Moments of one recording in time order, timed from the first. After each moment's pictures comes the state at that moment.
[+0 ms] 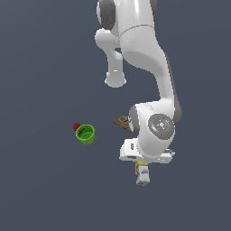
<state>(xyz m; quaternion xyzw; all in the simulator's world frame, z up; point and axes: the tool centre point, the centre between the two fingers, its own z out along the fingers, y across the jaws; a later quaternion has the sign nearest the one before) 0.134 0.118 0.069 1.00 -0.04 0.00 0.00</state>
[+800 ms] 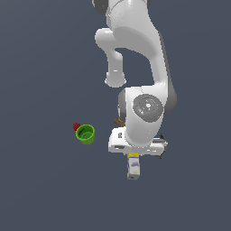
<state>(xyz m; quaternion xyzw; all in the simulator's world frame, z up) 0.122 0.073 0.127 1.00 -0.04 0.00 0.00</state>
